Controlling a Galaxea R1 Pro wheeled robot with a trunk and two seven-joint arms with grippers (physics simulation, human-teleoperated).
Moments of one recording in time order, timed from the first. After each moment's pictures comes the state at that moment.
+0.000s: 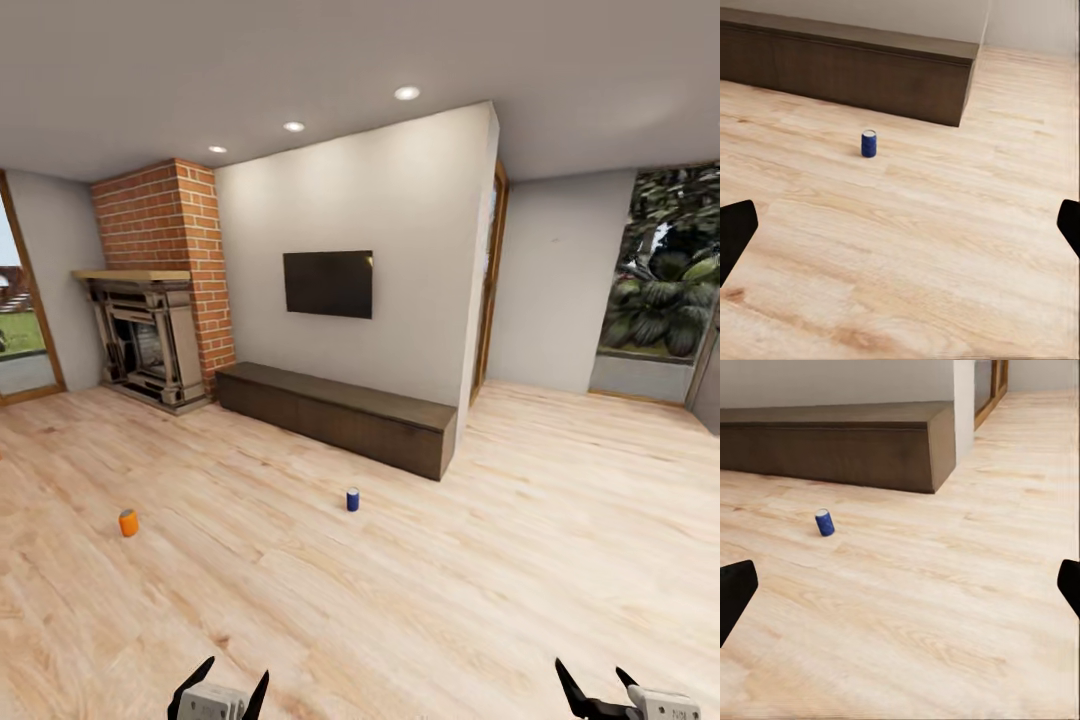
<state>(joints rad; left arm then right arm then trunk) 0.21 0.01 0.00 -1.29 0.02 -0.19 -0.24 0.12 -0.04 -0.50 -1.16 -0.10 -0.19 0.50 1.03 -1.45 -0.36</state>
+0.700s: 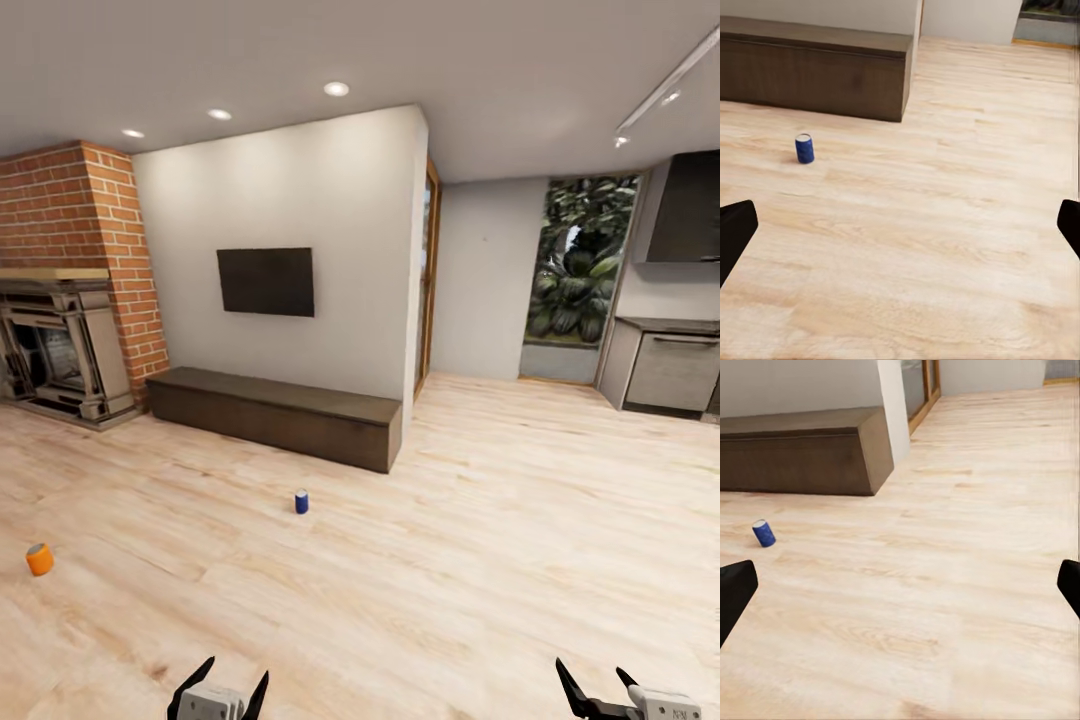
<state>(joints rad) 0.21 0.01 0.00 -1.29 0.02 -0.19 -0.24 0.12 -0.04 -0.50 -1.16 -0.10 -0.19 0.50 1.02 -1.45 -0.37</state>
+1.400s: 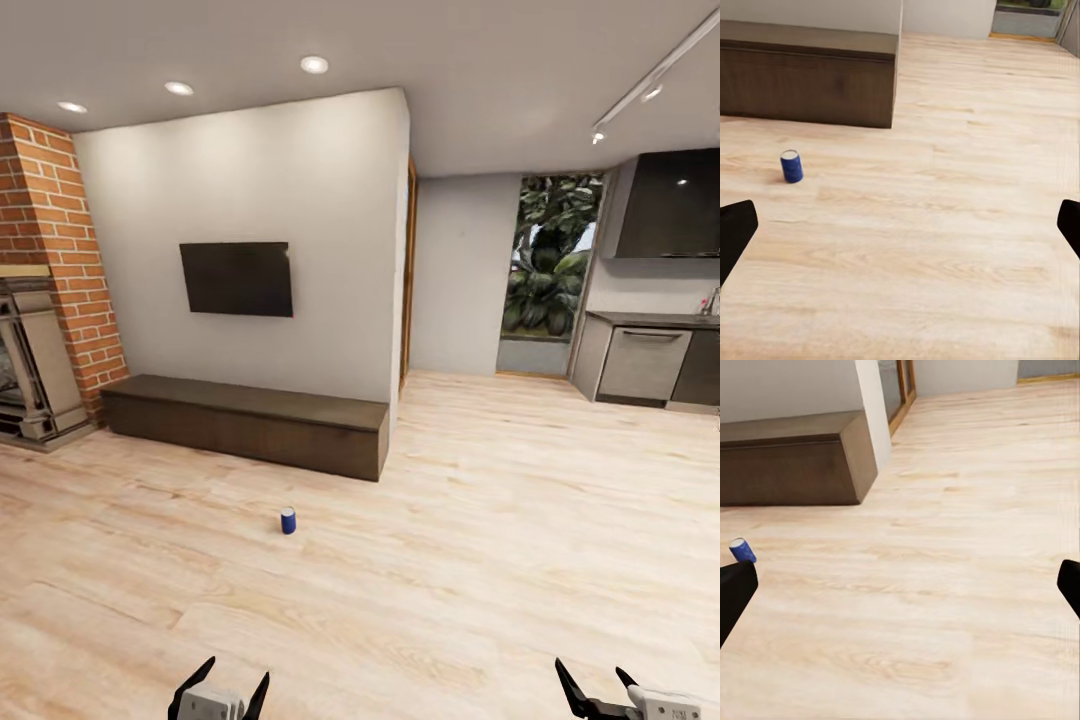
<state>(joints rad) 0.21 0.01 0.00 -1.29 0.02 -0.19 -0.24 0.12 -0.03 -0.50 -1.16 -0.10 -0.19 0.50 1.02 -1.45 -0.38</state>
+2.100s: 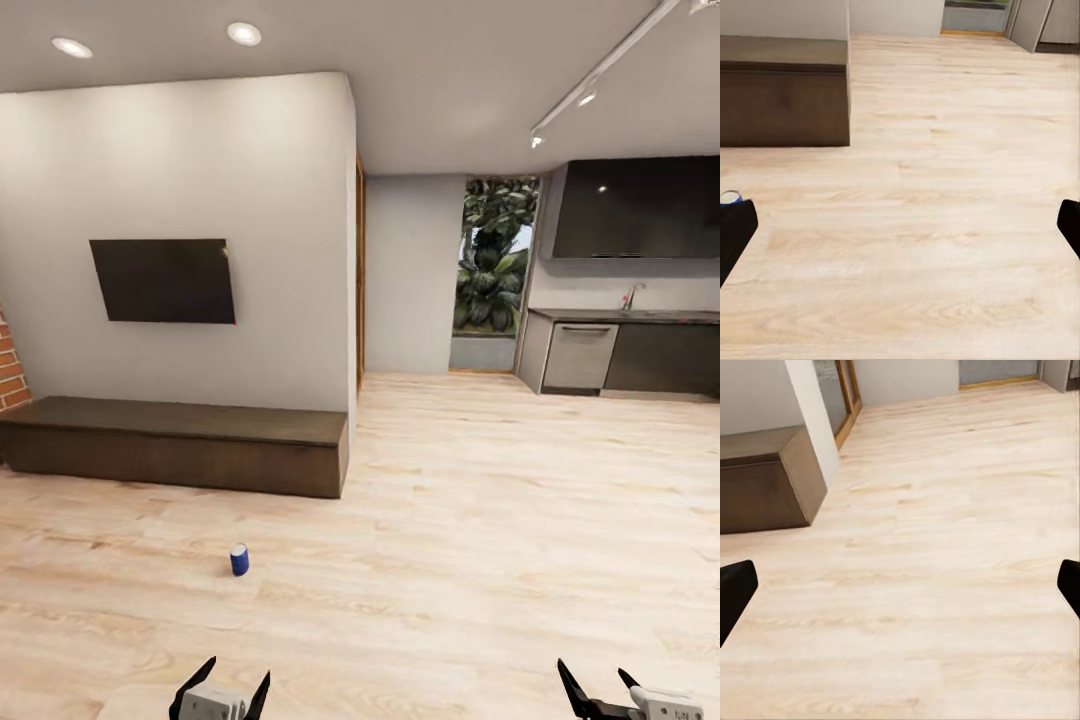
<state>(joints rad) 0.21 0.01 0.00 -1.29 0.02 -0.19 -0.24 0.12 -0.04 -0.51 -1.16 -0.10 -0.19 0.50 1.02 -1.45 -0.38</state>
